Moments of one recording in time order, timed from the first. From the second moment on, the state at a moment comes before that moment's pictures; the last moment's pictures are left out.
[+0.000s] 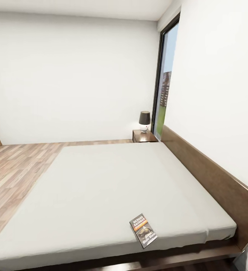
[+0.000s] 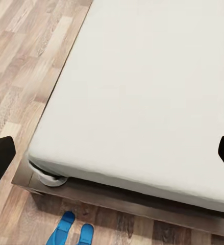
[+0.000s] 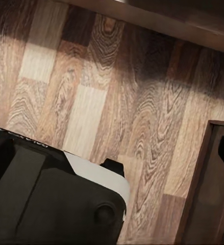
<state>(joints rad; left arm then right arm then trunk) -0.03 0.65 0.77 -1.59 0.21 1.04 -0.54 -0.21 0.04 0.69 -0.21 -0.28 -0.04 -0.12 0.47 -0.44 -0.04</state>
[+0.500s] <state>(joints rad) -0.07 0.66 0.78 -1.59 0.21 1.01 -0.54 -0.21 -0.10 0.57 -0.16 -0.50 -0.04 0.20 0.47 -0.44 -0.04</state>
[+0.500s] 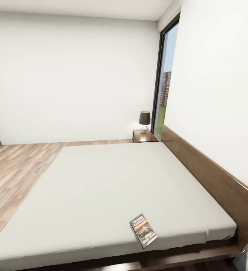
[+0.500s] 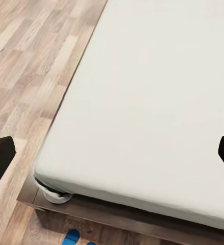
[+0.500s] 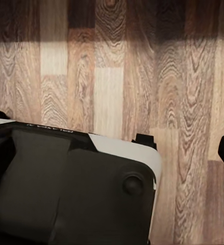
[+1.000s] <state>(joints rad) -0.07 0.66 0.78 -1.57 0.21 1.01 -0.37 -0.21 -0.11 0.49 -0.13 -0.51 -0.04 0.23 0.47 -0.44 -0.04</state>
